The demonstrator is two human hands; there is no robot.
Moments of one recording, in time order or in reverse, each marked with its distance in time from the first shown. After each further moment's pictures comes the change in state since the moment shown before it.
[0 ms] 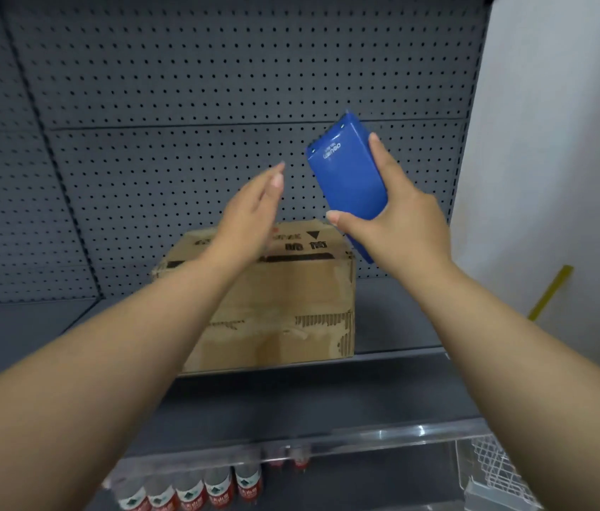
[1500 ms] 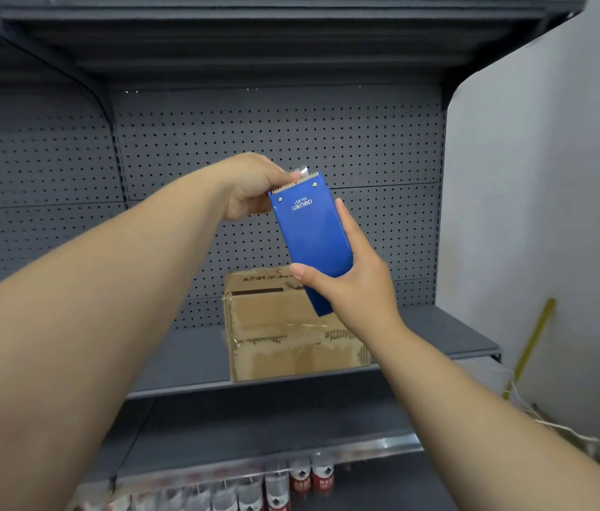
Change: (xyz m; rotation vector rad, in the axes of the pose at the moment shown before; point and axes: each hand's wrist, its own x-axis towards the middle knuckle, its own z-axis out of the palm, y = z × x) left_hand -0.002 0.140 -0.179 -0.064 -0.340 -0.155; right_hand -0.099 -0.151 -0.007 0.522 0.068 -0.117
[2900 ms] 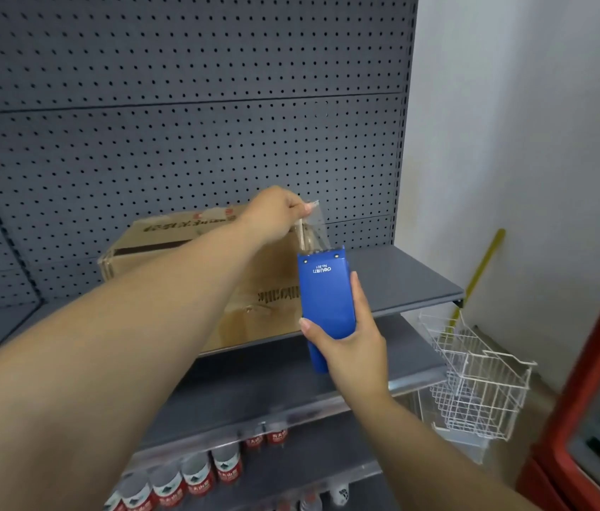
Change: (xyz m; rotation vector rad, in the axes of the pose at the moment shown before) left_hand 0.107 -0.110 0.185 0.433 -0.035 0.072; right_hand -0.064 0.194 -0.033 0.035 0.128 0.472
